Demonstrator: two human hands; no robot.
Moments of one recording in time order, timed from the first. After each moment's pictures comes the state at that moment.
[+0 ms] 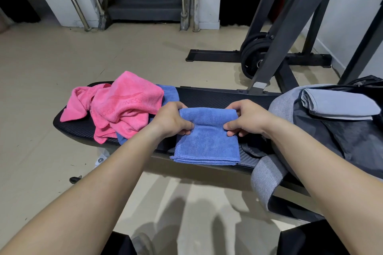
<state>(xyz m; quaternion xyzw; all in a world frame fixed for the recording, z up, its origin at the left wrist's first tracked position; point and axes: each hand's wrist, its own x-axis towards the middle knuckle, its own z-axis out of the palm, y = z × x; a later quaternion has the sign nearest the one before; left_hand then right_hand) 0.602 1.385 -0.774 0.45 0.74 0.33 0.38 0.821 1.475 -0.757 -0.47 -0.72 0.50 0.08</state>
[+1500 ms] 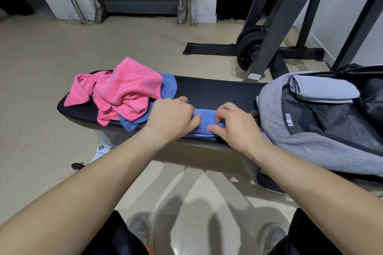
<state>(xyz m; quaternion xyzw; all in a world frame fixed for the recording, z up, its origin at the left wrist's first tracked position) 0.643 1.328 -0.767 0.69 0.70 0.02 -0.18 0.831 1.395 -0.795 -0.42 -0.88 0.16 0.17</state>
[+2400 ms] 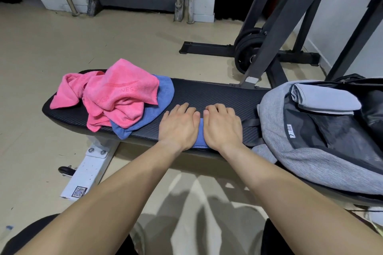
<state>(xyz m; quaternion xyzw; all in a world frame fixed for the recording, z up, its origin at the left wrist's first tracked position) 0.651 1.372 -0.822 0.60 0.79 0.12 0.03 0.776 1.414 -0.812 -0.55 -0.82 0.08 0.11</state>
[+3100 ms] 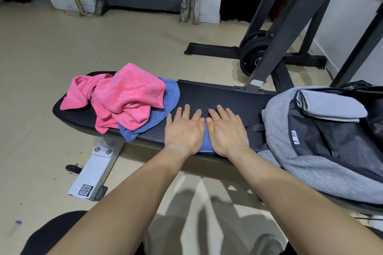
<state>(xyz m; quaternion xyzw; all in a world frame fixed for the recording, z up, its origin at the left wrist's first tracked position) 0.654 1.371 -0.821 0.58 0.81 0.07 0.08 0.781 1.427 -0.821 -0.50 -0.86 0.11 0.02</state>
